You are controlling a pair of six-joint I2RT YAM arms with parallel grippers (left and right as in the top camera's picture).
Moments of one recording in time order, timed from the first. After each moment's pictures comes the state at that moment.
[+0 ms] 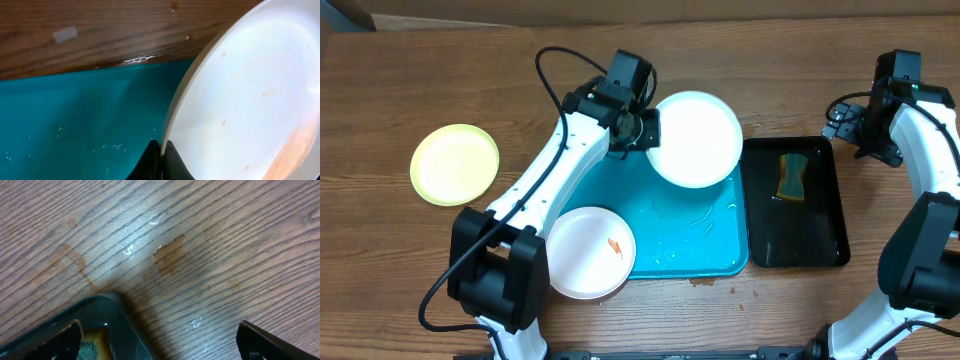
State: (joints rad) left arm -0.44 1.90 1.60 -0.83 0.12 -0.41; right arm -0.22 1.89 1.49 -0.90 0.11 0.29
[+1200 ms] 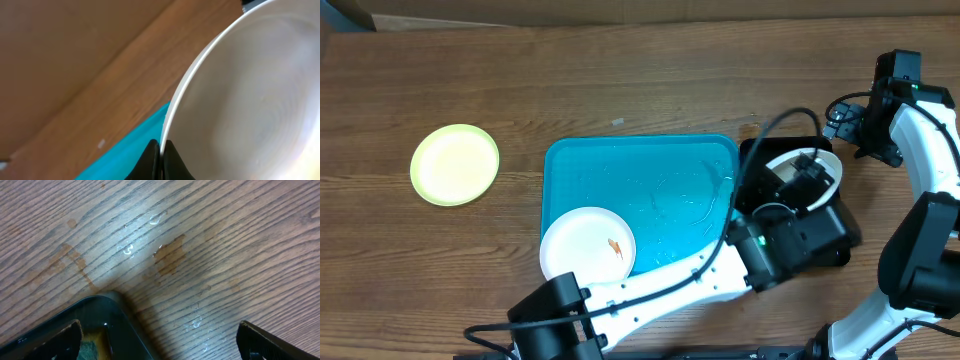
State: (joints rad) left arm -1.20 1.90 1.61 -0.58 -0.88 -0.13; right arm -0.22 1.89 1.49 -0.90 0.11 0.29
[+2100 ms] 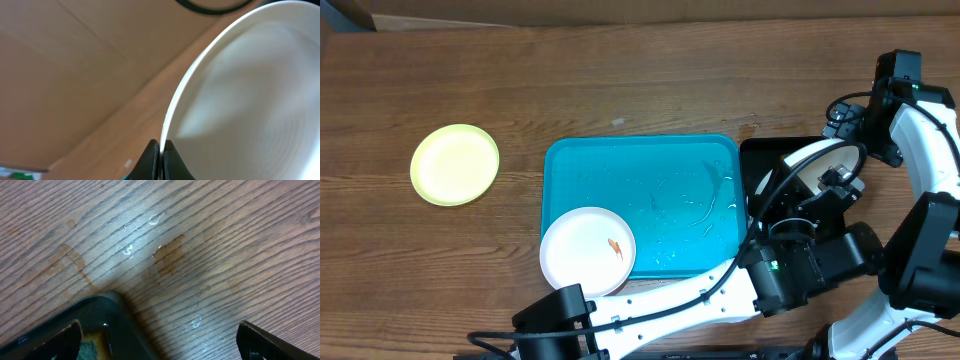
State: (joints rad) left arm -1.28 1.90 1.61 -0.42 -1.10 0.00; right arm -0.22 1.89 1.49 -0.90 0.11 0.29
